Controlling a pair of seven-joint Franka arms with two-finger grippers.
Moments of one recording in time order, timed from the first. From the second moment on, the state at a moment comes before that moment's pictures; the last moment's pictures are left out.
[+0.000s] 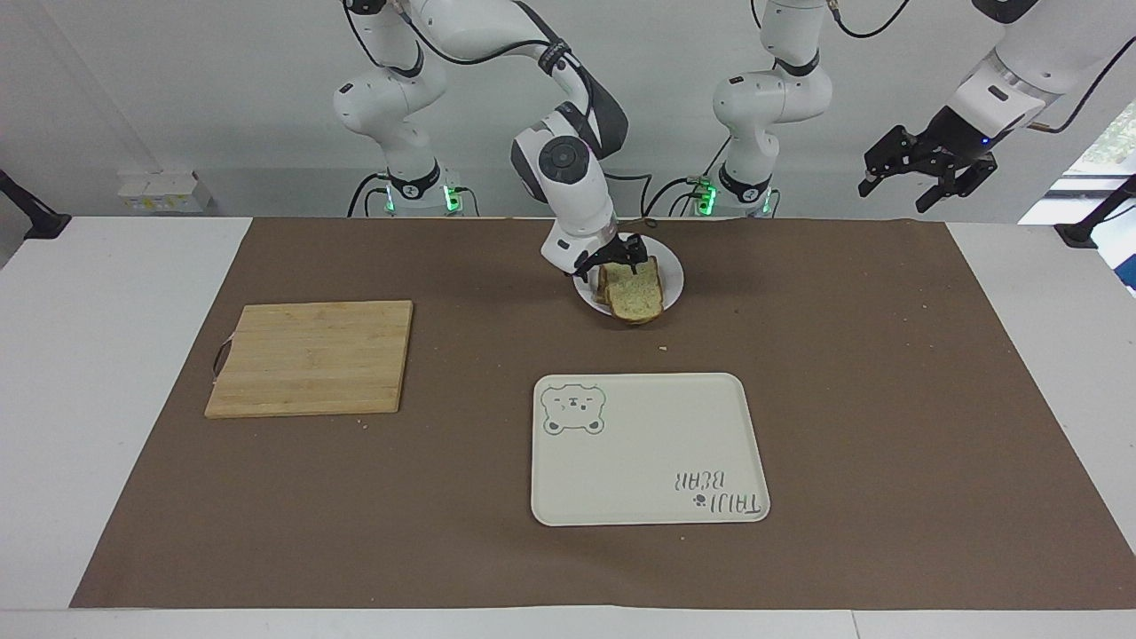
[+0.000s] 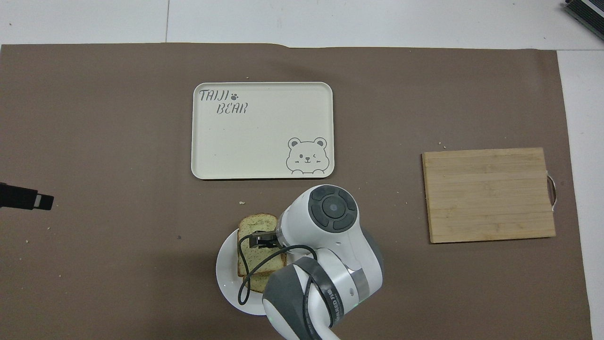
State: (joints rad) left arm 0.10 -0.16 -0.03 -1.73 -0.26 1.47 0.23; right arm 0.74 0.17 -0.06 -1.97 0.36 2.12 0.45
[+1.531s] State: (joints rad) left arm 0.02 -0.23 -0.04 -2.64 -1.22 2.07 0.95; right arm 0.20 -0.06 -0.07 -1.76 0.10 1.72 0.26
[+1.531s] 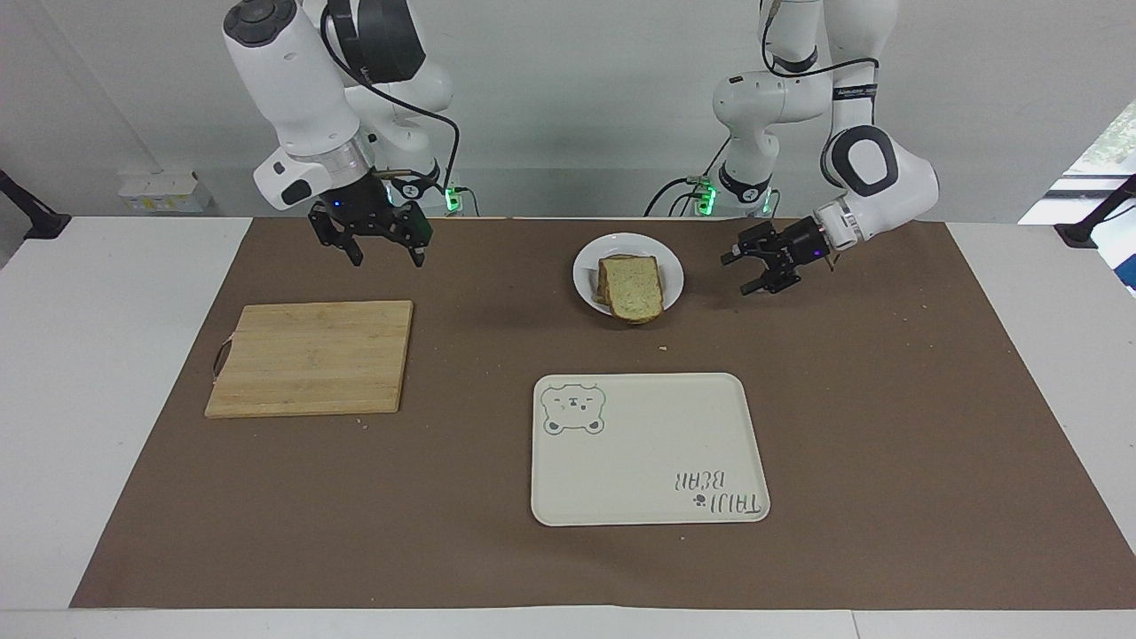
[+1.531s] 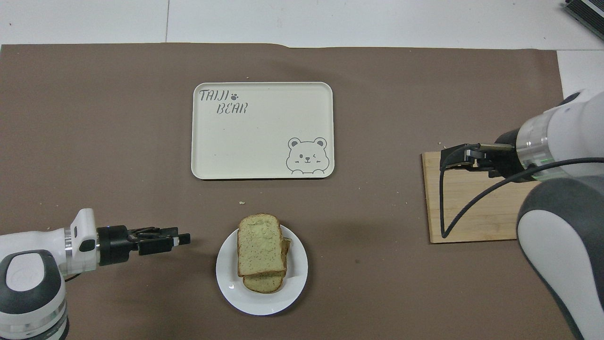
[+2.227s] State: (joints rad) left arm -0.12 -0.13 -0.04 -2.69 -1.29 2.17 0.95; right arm 0.07 -0.07 -0.08 -1.76 0.01 1.57 -0.02
